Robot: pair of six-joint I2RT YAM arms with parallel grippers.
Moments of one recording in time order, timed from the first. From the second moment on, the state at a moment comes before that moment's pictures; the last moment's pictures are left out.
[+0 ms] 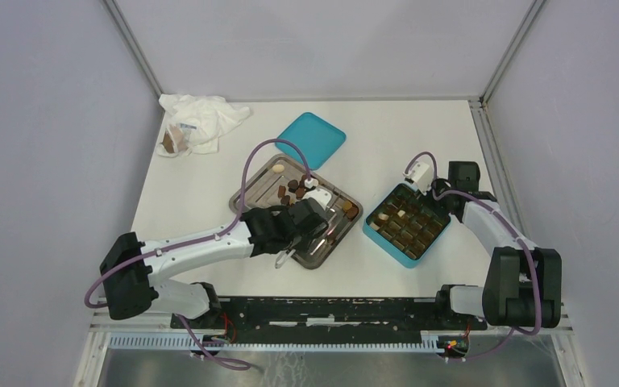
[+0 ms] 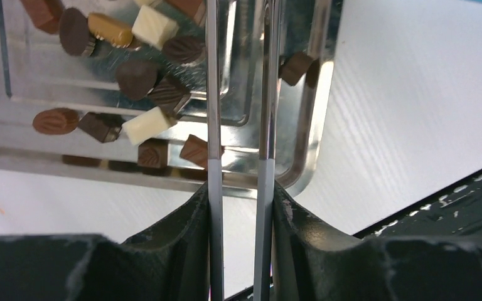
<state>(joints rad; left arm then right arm) -1.10 1.32 0.97 -0.61 -0.36 -0.41 -0.05 1.30 0.69 -0.35 -0.25 -0.87</state>
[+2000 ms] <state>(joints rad) -0.72 1.52 1.10 -0.71 -0.11 -0.37 -0.05 1.21 0.70 -0.35 -0.30 -0.84</state>
